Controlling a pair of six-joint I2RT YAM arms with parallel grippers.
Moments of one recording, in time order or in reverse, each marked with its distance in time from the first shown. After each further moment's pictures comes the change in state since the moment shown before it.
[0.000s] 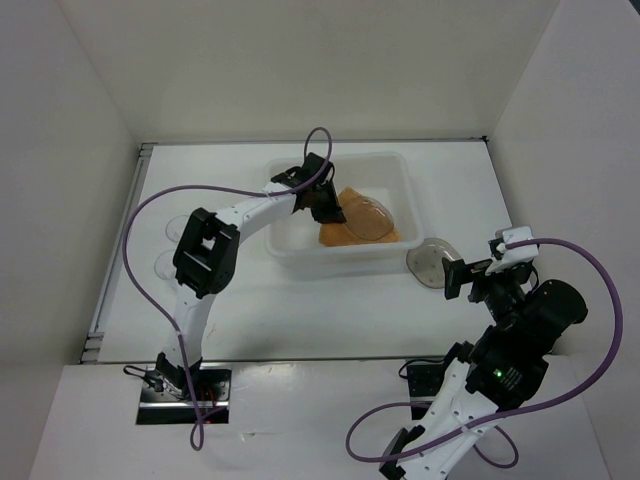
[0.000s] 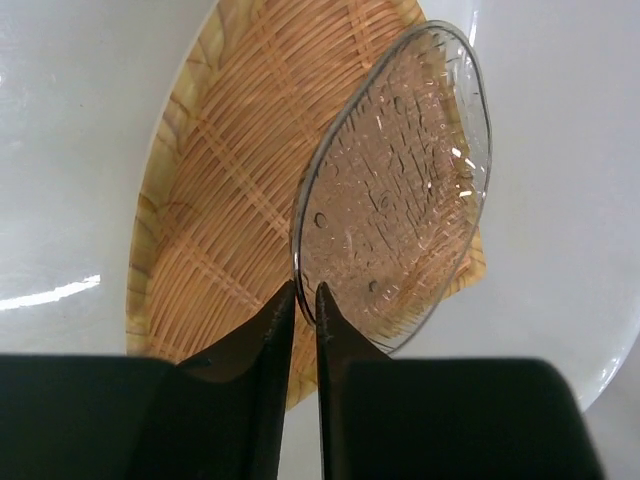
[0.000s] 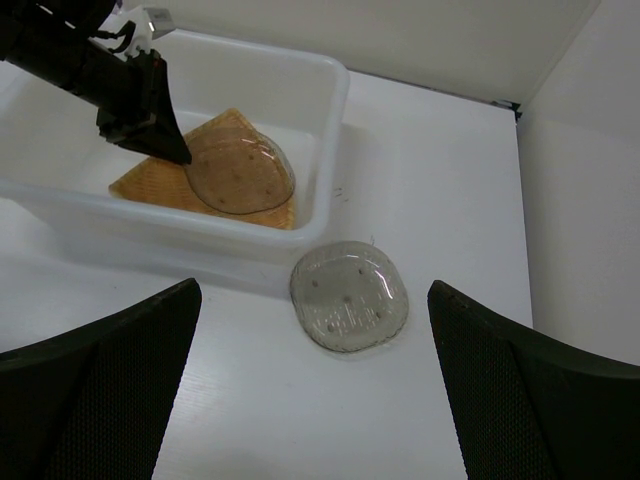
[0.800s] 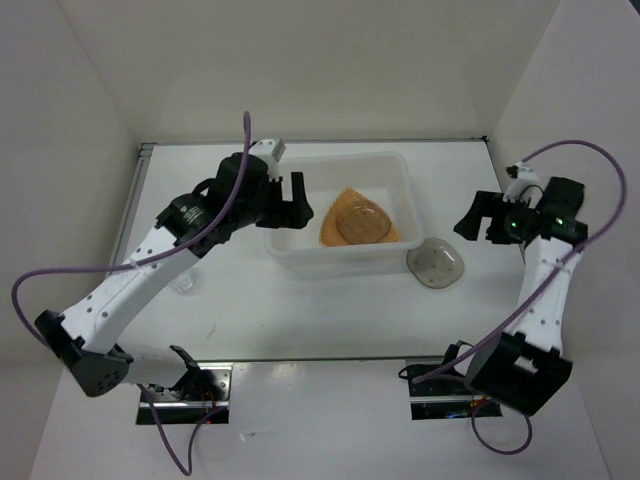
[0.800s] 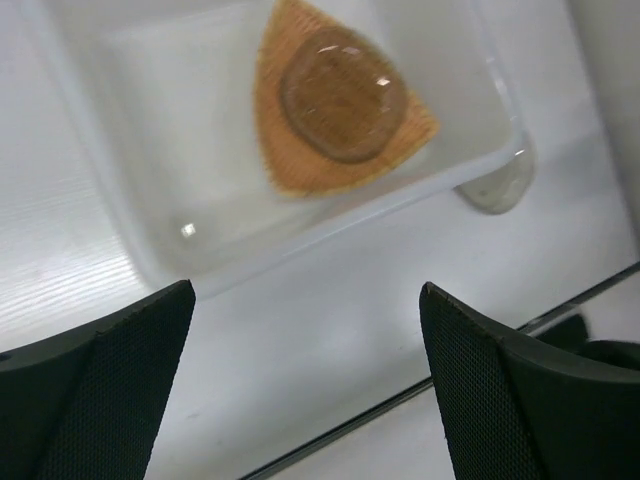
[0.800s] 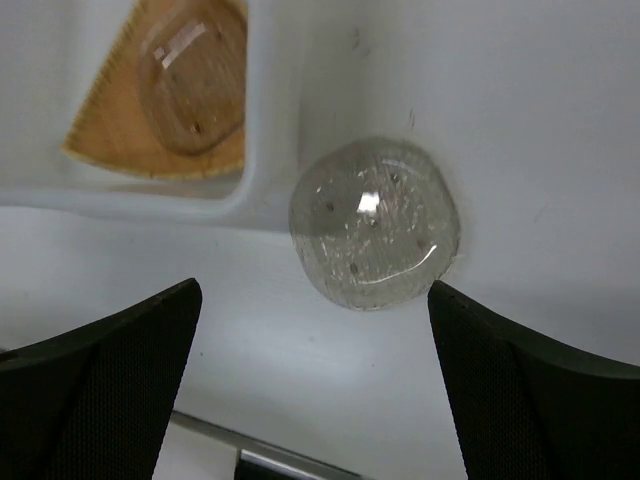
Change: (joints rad) left arm -0.113 -0.812 -0.240 -0.270 -0.286 0.318; right arm 0.186 0.713 0.049 0.064 0.183 0.053
